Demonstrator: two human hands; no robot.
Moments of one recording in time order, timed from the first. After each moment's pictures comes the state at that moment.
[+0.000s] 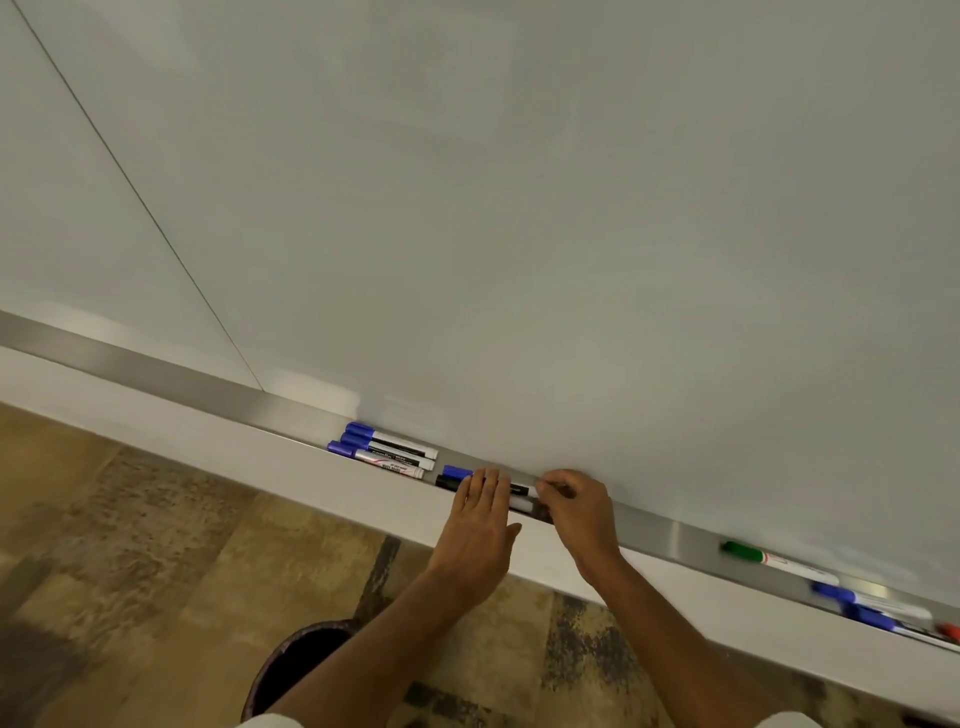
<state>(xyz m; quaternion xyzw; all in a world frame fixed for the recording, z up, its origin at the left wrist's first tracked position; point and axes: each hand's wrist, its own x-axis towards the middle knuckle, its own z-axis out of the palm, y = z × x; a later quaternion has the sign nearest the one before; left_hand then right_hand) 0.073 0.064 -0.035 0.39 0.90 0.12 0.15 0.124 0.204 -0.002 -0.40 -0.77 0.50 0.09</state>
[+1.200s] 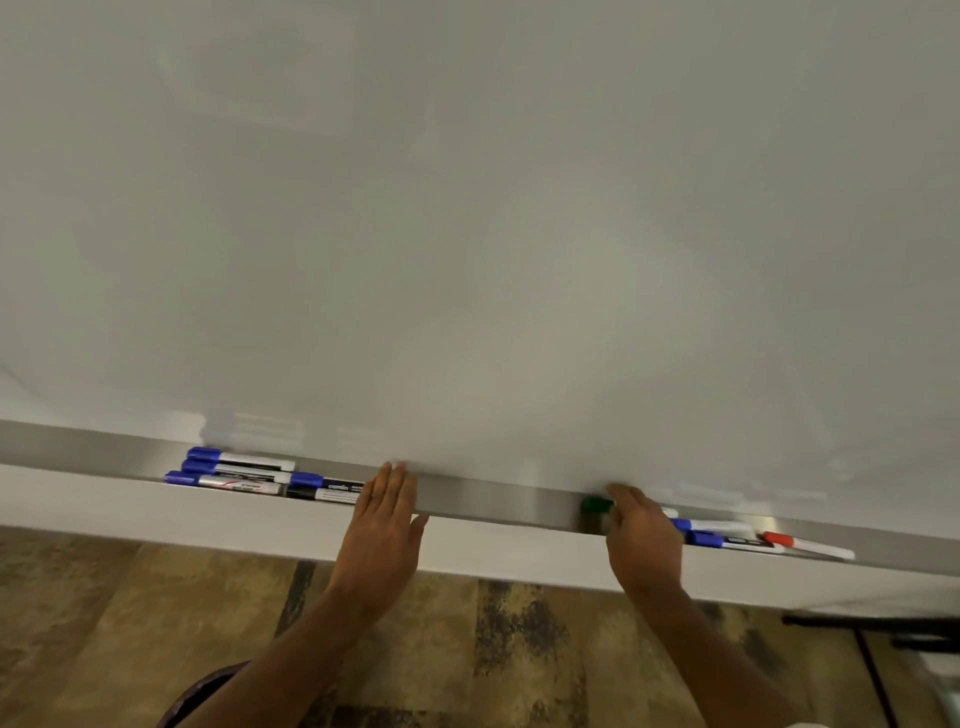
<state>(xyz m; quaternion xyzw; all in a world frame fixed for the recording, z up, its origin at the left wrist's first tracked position) 0.105 0.101 -0.045 0.41 0.90 0.16 0.05 0.305 0.354 0.001 -0.44 -0.89 0.09 0.08</state>
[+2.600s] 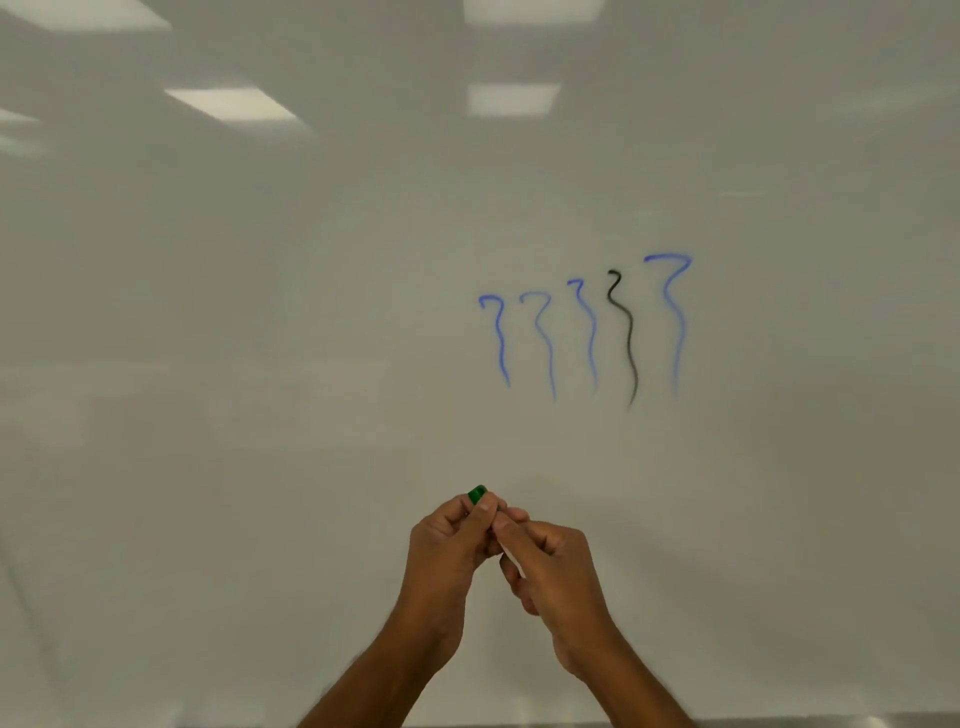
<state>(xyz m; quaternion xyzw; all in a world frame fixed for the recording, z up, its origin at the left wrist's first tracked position) 0.274 0.210 0.350 0.31 0.51 0.76 0.24 0.363 0.290 0.349 -0.20 -0.67 0.63 0.34</state>
